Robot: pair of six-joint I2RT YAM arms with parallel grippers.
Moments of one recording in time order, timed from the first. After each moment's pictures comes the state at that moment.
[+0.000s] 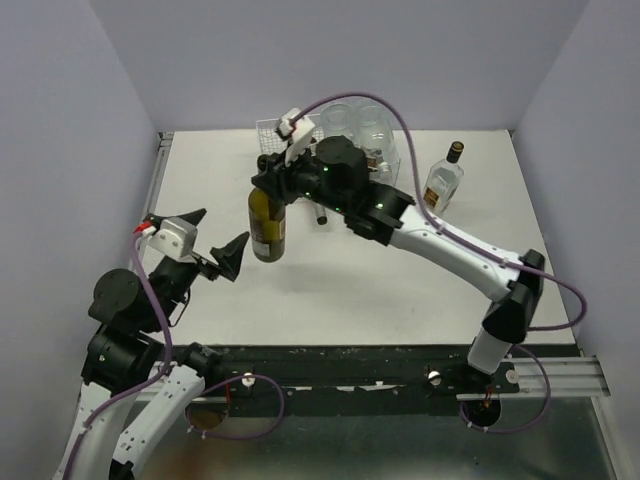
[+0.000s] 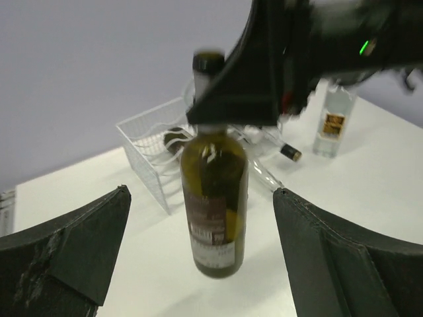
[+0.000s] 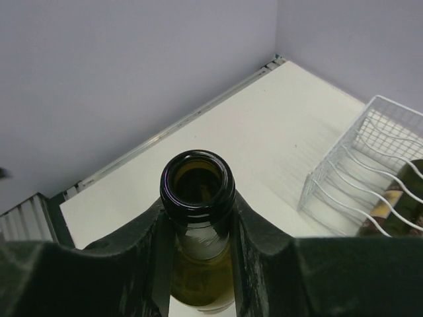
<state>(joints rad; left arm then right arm) -0.42 0.42 1.00 -0.41 0.05 0.04 1.00 1.82 1.82 -0.10 0.01 0.10</state>
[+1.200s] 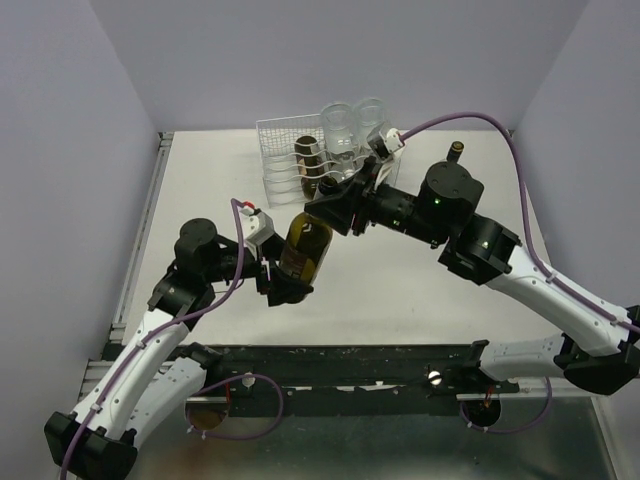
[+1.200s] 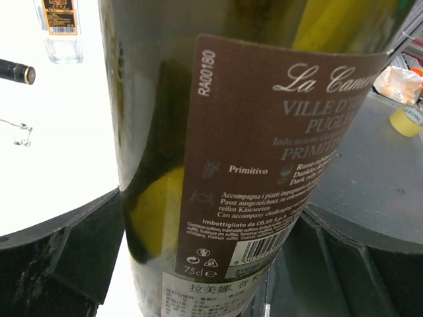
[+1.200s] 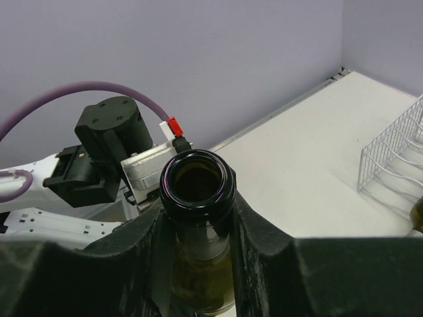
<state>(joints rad) -0.42 0.74 0.69 -0.12 0.96 -0.17 1.00 1.23 1.46 -0.19 -0.14 0.29</state>
